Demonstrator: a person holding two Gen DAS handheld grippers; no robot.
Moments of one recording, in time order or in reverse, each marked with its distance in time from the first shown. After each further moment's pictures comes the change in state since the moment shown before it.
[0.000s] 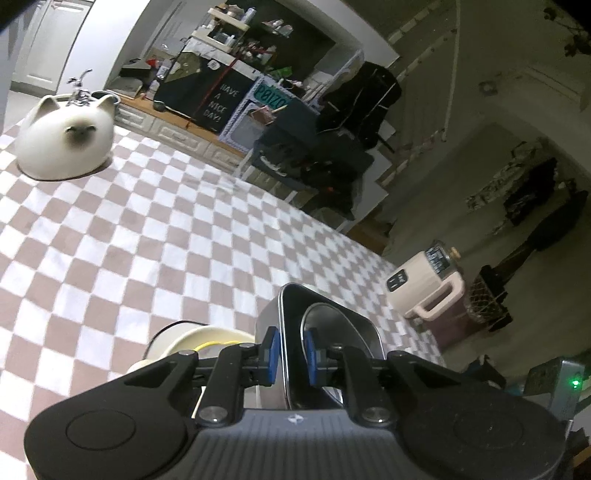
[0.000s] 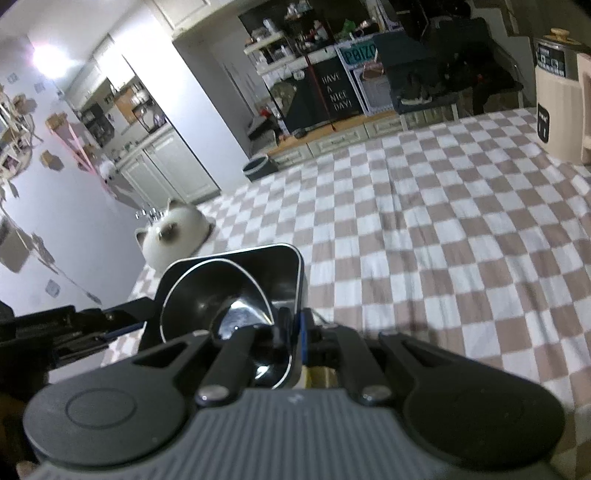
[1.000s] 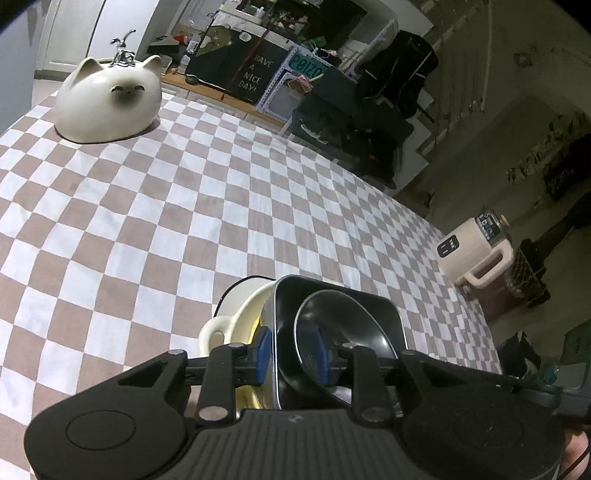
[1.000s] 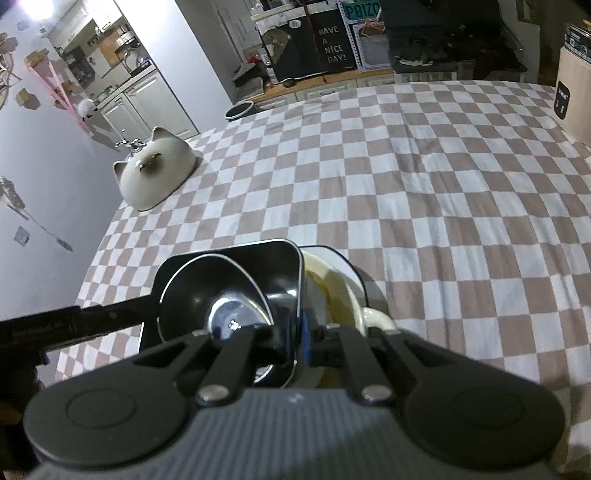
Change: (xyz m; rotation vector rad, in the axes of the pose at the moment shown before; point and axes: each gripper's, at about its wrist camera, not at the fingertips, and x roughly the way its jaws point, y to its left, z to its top) left arm 0.012 0.039 -0.019 0.007 0.108 0.128; right arm 0.035 0.029 -0.017 -0.056 0.154 -0.096
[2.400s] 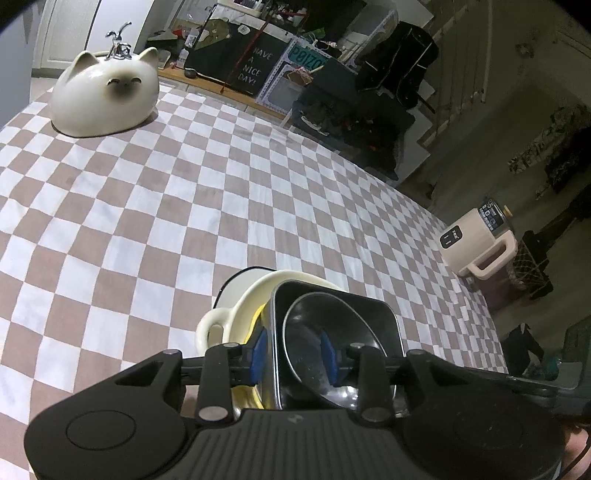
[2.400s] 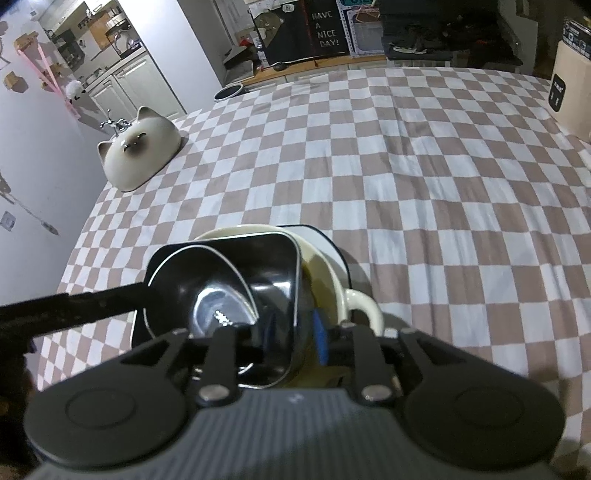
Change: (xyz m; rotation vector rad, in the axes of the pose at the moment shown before) left arm 0.005 -0.003 -0.003 0.008 0.021 0.014; right arm 0.013 0.000 0.002 -0.010 0.058 -0.047
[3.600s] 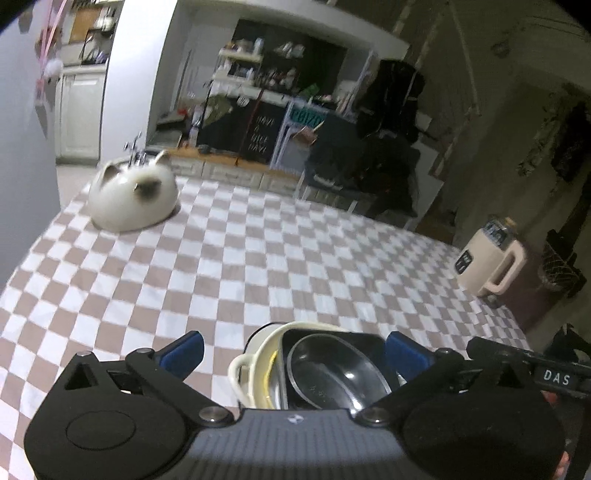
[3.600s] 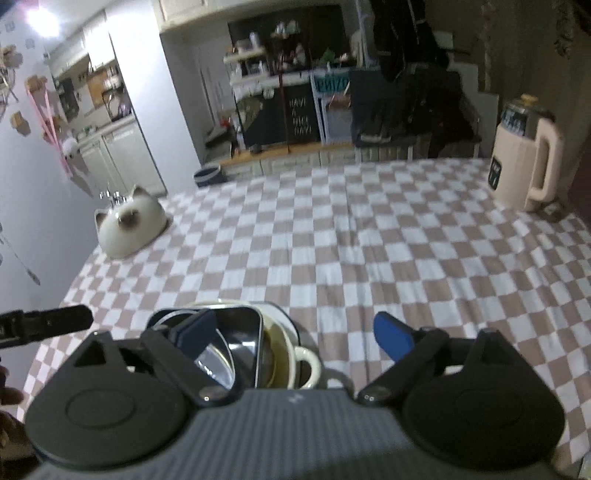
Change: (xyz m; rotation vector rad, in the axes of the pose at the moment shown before) left arm -0.076 -0.048 -0.012 0.164 -0.218 0.141; right arm -0.099 0.002 -0.028 -0.016 -0.342 -0.111
